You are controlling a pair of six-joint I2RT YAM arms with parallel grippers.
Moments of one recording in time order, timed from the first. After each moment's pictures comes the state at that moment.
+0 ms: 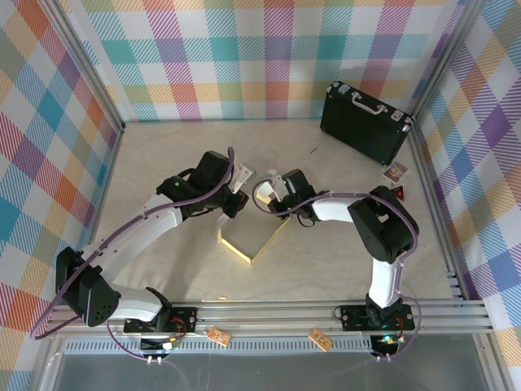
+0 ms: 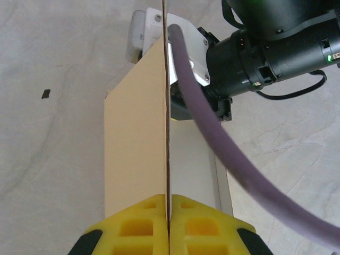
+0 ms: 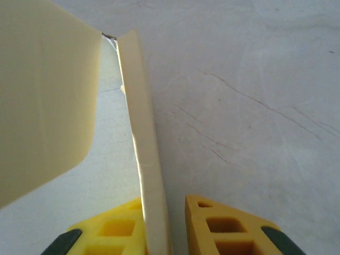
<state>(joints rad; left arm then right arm) -0.64 1.35 1.21 -0.73 0.13 0.04 0.61 1.88 0.98 0.06 -0.17 -0.08</state>
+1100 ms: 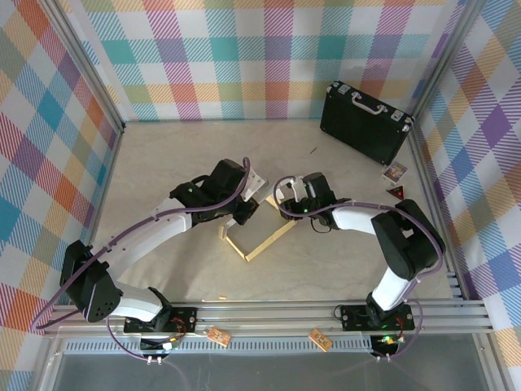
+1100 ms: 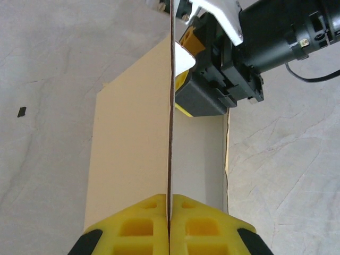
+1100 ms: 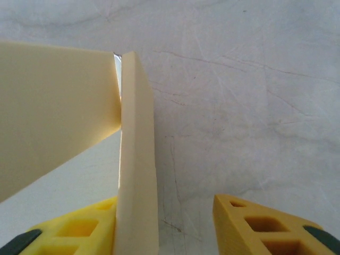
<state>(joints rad) -0.72 1.39 1.18 -0.66 0.08 0.06 0.52 1.67 0.80 0.11 -0.24 0.13</state>
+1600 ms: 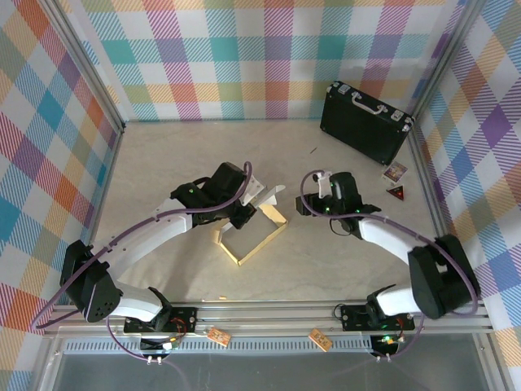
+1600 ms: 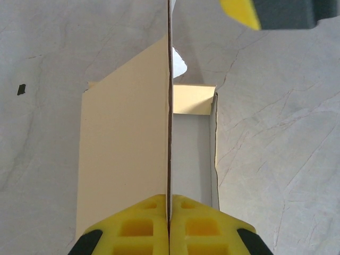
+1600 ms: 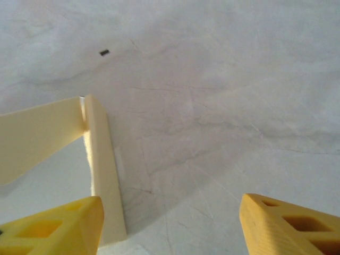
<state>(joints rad) -0.74 1.39 1.17 -0.73 0.05 0.09 0.42 1.33 0.66 0.02 -0.24 0.20</state>
